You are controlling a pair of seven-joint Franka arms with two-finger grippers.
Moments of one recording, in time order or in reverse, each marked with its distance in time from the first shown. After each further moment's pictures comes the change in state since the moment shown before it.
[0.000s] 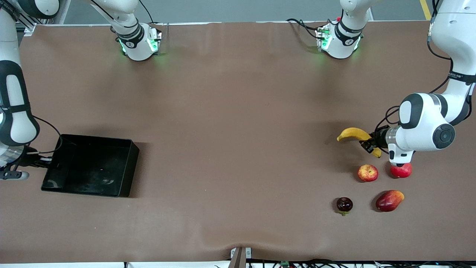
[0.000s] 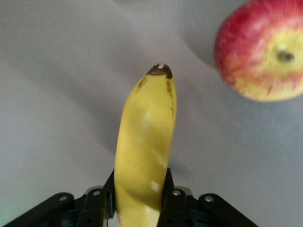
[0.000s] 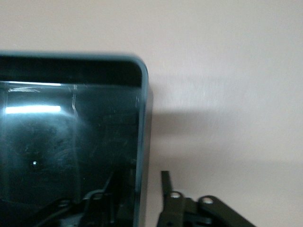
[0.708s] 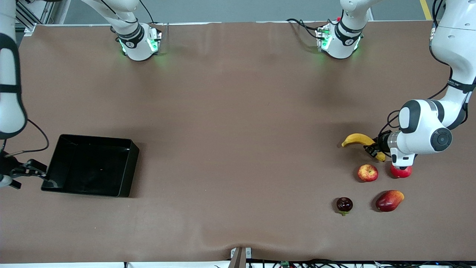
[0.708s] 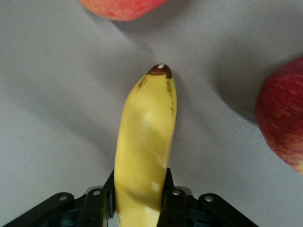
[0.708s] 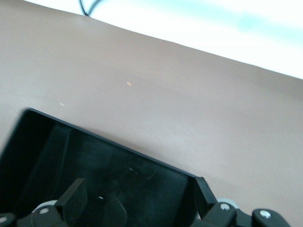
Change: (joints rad) left arm 0.014 0.085 0.035 0.001 0.082 0.090 -0.001; right arm 0.164 -0.161 0.018 0.092 -0.062 -0.058 -0.041
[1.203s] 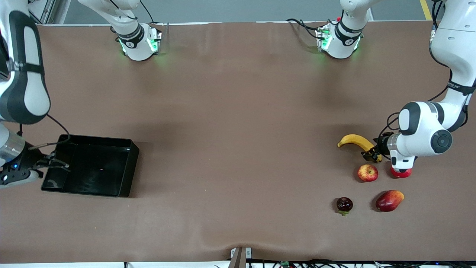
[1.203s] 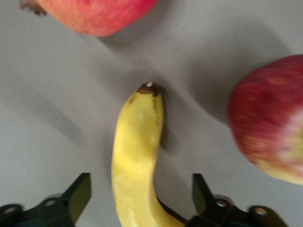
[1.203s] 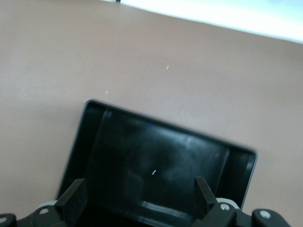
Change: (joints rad) left arm -0.002 -0.001 -0.023 0.054 0.002 -0.029 0.003; right arm 0.121 -0.133 0.001 -0.026 -0.102 -0.244 0.307
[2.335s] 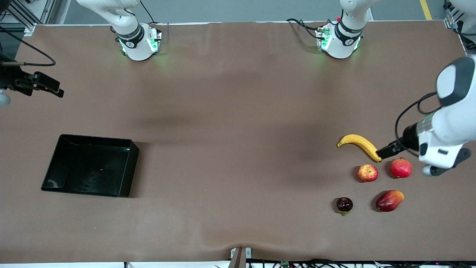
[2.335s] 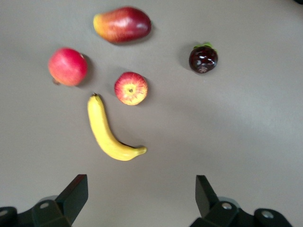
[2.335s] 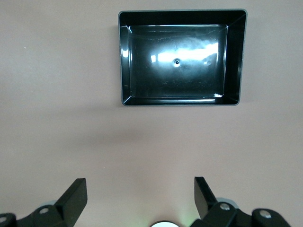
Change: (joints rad) left arm -0.005 -0.218 -0.236 0.412 0.007 -0.452 0.212; right arm 0.090 -0.371 -0.003 0.011 -0.025 -0.576 0.393
